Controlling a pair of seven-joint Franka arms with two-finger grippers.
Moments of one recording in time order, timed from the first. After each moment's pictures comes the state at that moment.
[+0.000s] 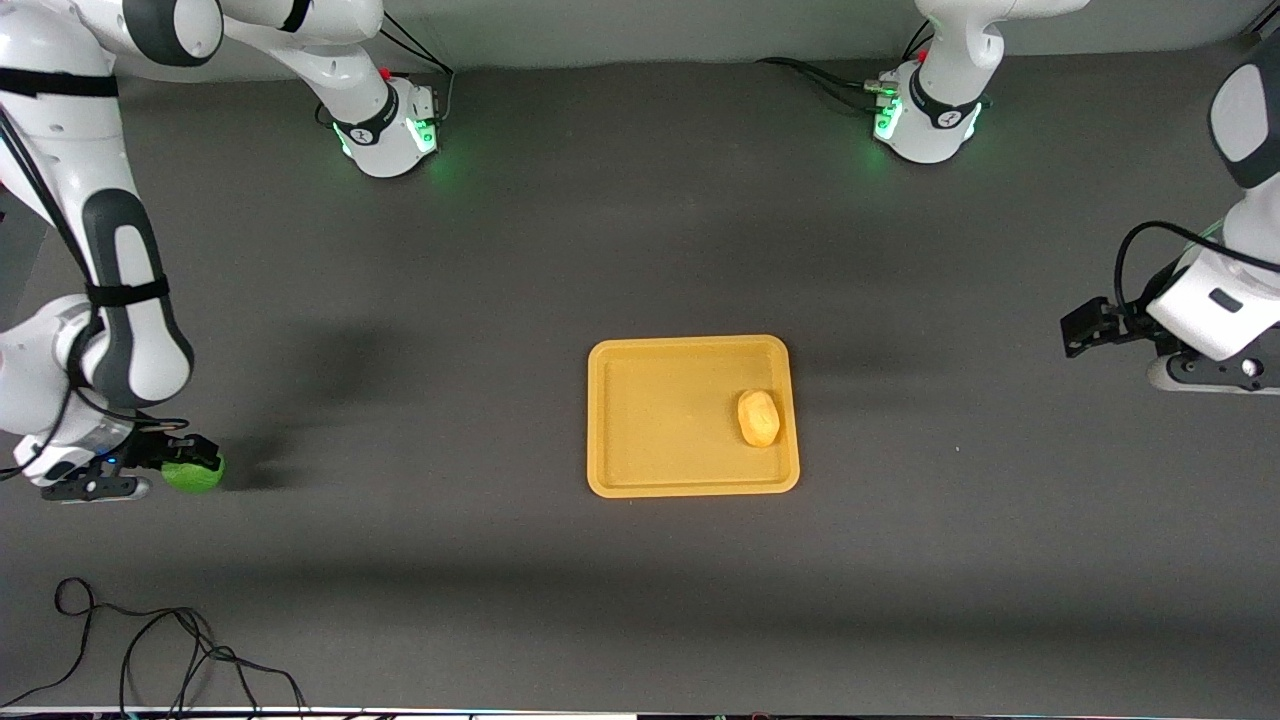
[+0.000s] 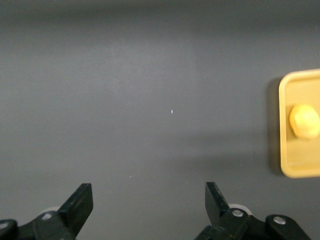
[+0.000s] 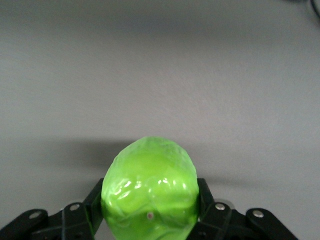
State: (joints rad) left arm 0.00 0.06 -0.05 -1.68 0.06 1.75 0.05; right arm -0.04 0.54 -0.30 -1.78 0.27 2.39 -0.53
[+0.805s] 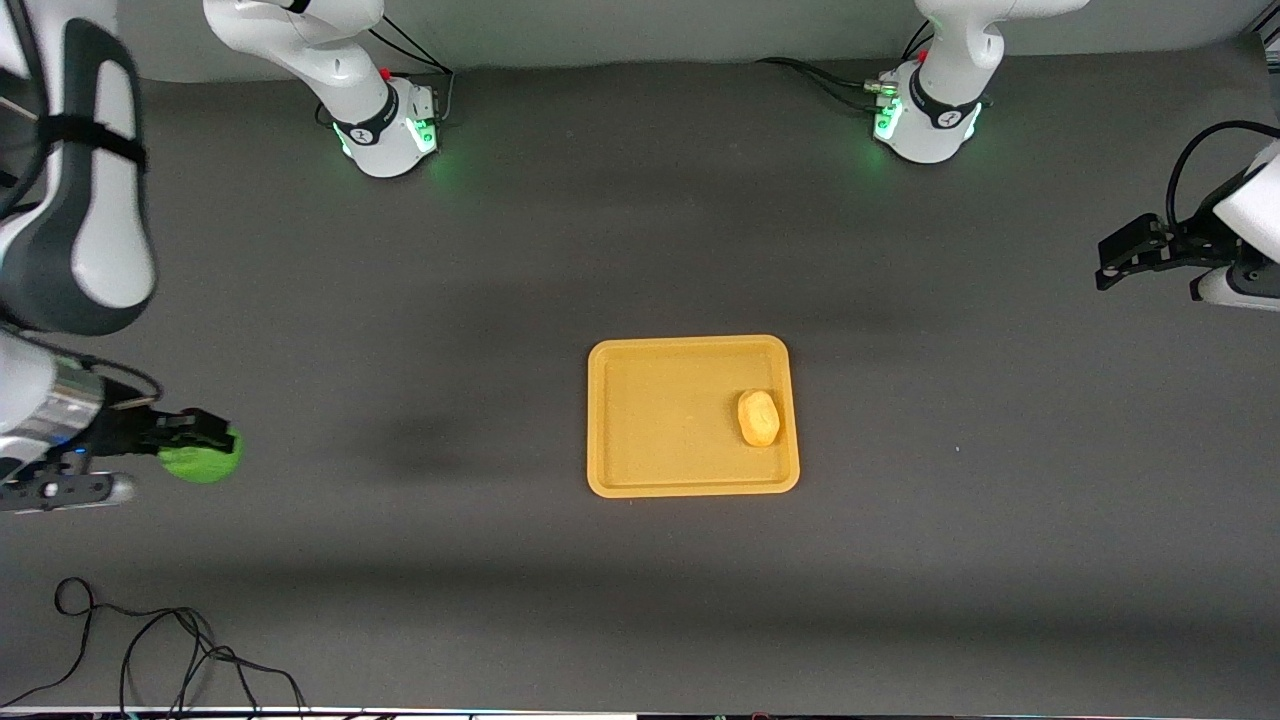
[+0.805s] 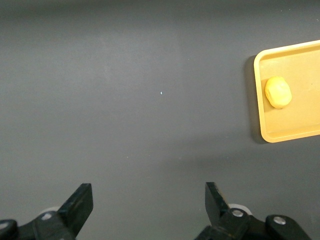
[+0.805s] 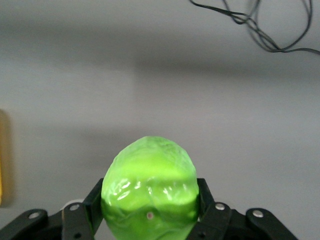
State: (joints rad) left arm 0.01 -0.05 -0.01 -1.70 -0.01 1.65 0.13; right arm 0.28 0.38 -0.29 -1.42 0.12 1.80 -0.04
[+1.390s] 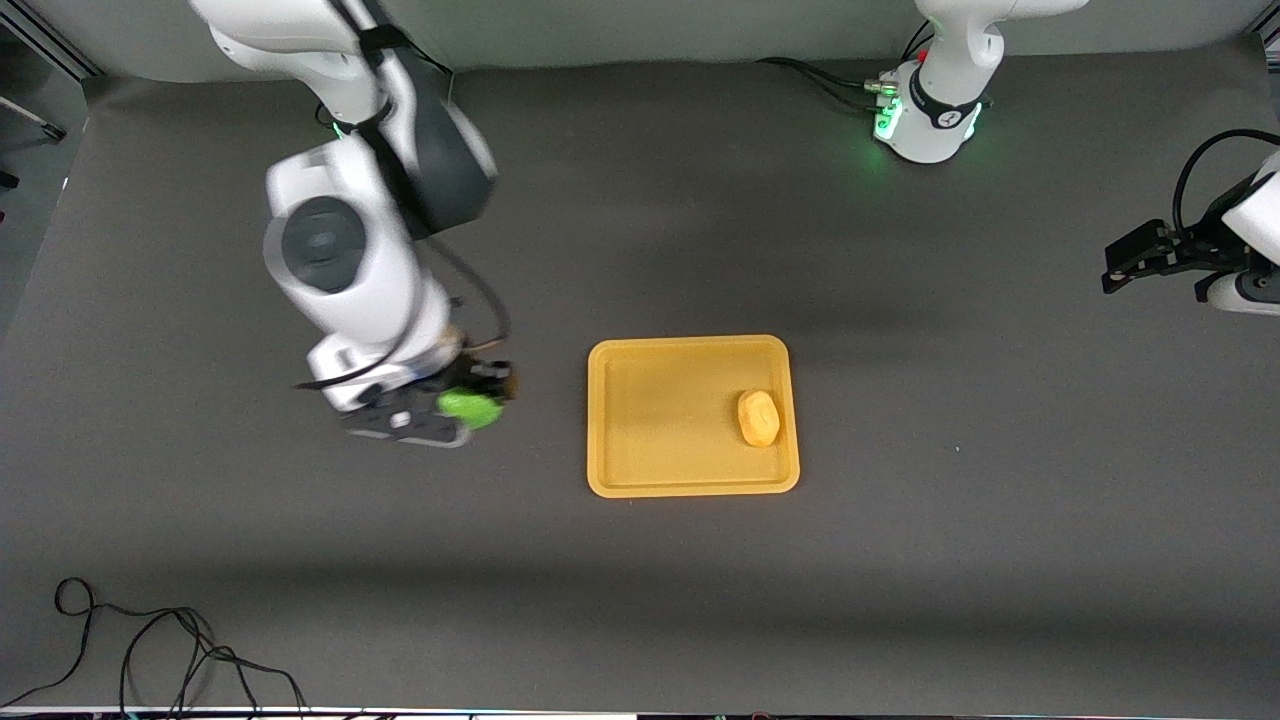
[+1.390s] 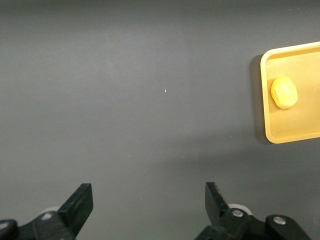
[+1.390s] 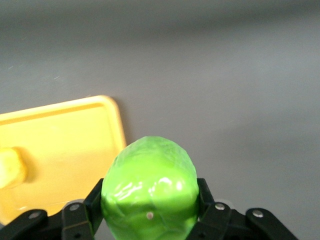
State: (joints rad) left arm 0.02 -0.05 0.00 -1.72 -0.02 1.66 0.13; right arm 0.76 0.50 -0.28 -1.30 0.11 1.79 0.67
